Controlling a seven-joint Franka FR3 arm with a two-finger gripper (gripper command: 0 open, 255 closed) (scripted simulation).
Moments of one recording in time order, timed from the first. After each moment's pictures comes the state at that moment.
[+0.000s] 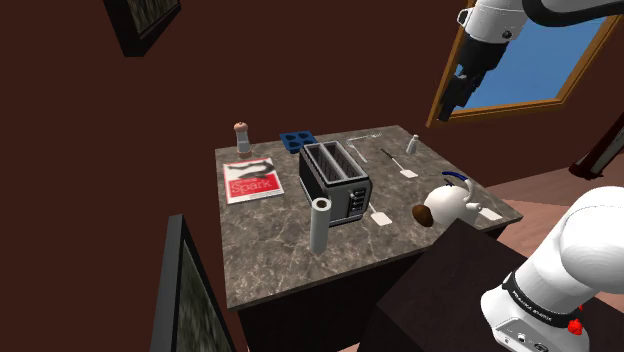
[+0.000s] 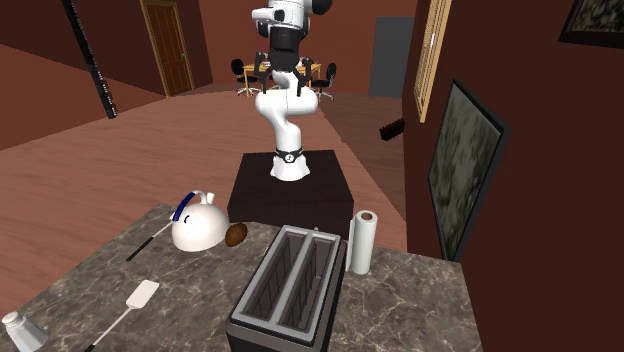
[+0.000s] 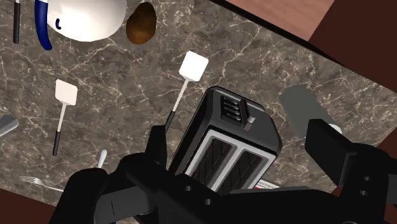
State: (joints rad) arm 0.01 -0.78 0.03 -2.35 -0.10 1.68 -0.02
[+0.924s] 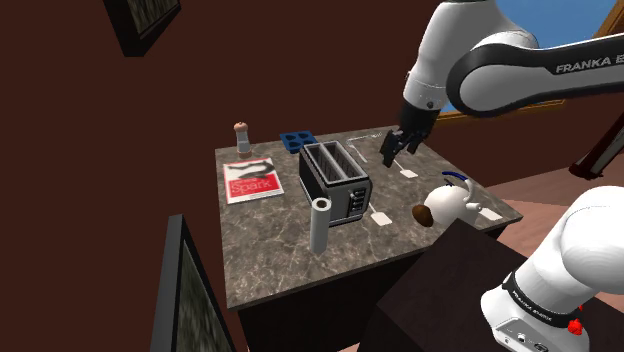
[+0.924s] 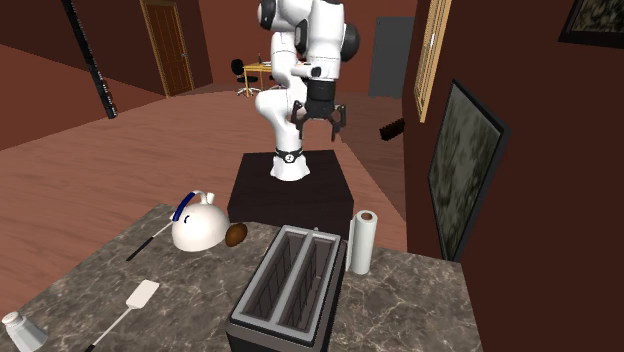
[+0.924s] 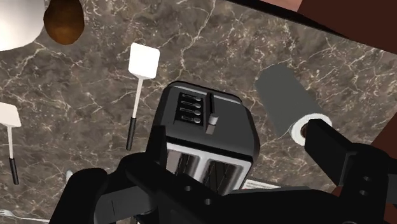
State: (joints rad) arm 0.03 -0.62 0.21 -2.54 0.01 2.05 0.30
